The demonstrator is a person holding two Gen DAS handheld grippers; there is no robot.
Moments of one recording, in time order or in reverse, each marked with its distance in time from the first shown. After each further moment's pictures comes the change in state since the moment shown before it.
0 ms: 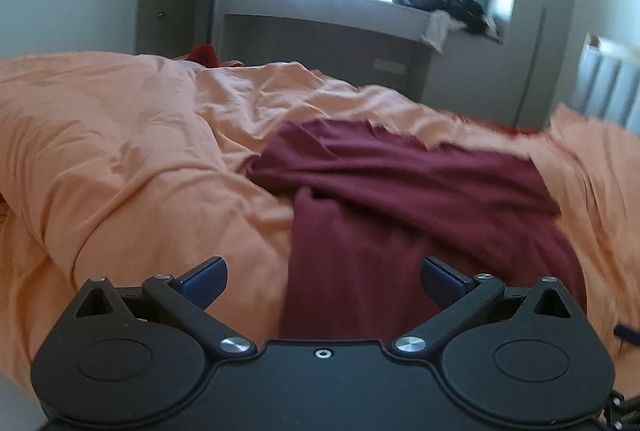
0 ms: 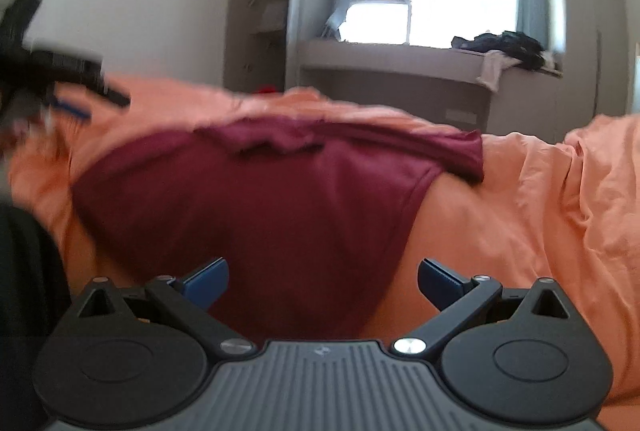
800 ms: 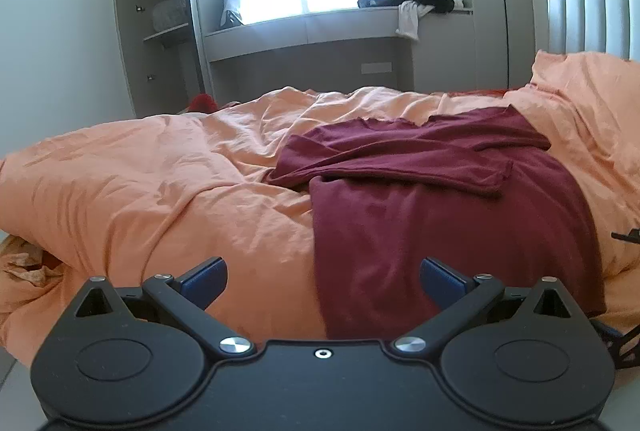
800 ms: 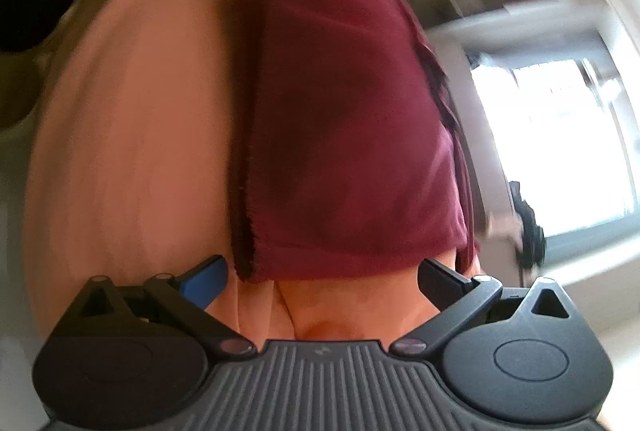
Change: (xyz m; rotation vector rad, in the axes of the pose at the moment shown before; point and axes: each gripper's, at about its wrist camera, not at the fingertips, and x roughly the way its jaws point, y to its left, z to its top) left arm -0.060 -0.012 -0.036 0.248 -0.060 0.096; right arm 0.051 0.086 -0.061 -1.121 0.196 -0.216
